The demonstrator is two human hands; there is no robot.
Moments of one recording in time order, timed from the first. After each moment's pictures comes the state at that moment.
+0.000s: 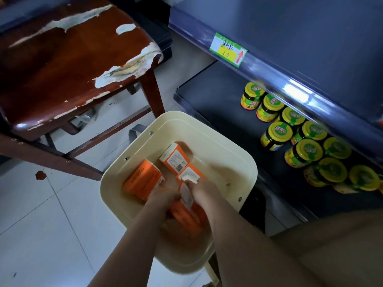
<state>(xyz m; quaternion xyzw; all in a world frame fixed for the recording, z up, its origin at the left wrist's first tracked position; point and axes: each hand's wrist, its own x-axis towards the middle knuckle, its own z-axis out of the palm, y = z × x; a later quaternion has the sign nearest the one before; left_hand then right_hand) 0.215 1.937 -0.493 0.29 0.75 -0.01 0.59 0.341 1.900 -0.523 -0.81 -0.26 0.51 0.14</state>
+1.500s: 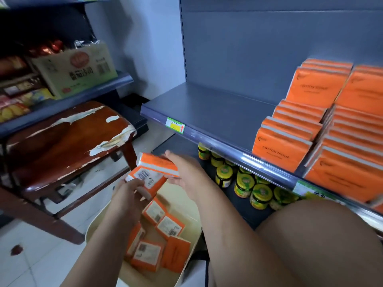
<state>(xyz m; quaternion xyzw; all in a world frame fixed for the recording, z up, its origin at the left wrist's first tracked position) 0.249 1.937 -0.325 0.30 0.52 0.36 0.71 0.408 1.884 -0.282 -0.60 -0.22 0.54 0.55</state>
